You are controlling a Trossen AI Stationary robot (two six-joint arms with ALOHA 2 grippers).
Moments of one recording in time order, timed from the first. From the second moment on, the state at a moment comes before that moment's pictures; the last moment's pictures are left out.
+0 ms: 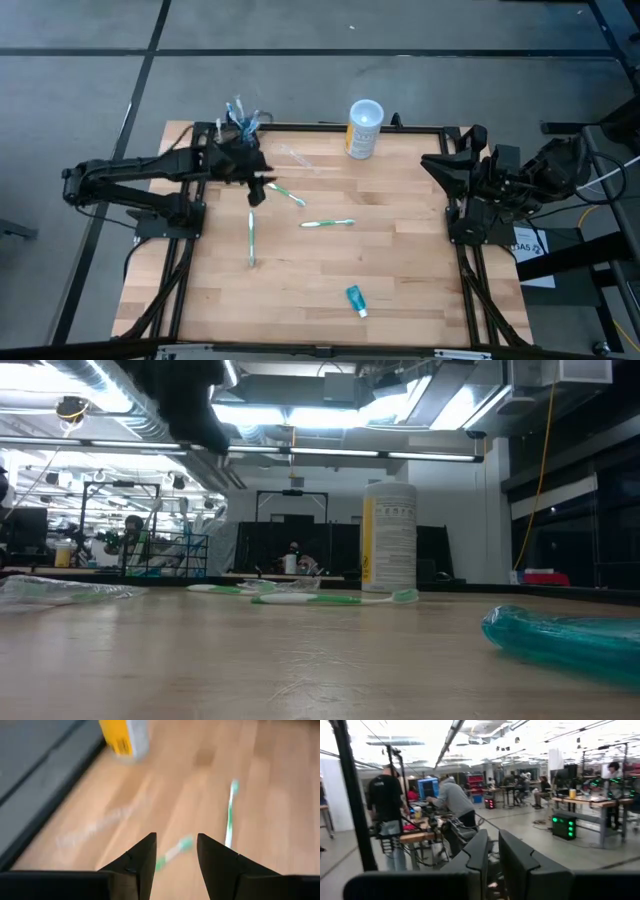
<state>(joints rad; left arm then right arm) 0.22 0.99 0.86 -0.56 -0.13 -0.12 0.68 1.06 1.44 -0.08 0.91 -0.14</state>
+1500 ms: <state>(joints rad) 0.04 1.86 1.28 -0.25 0.05 0.22 0.68 1.08 1.44 -0.49 0.94 0.44</state>
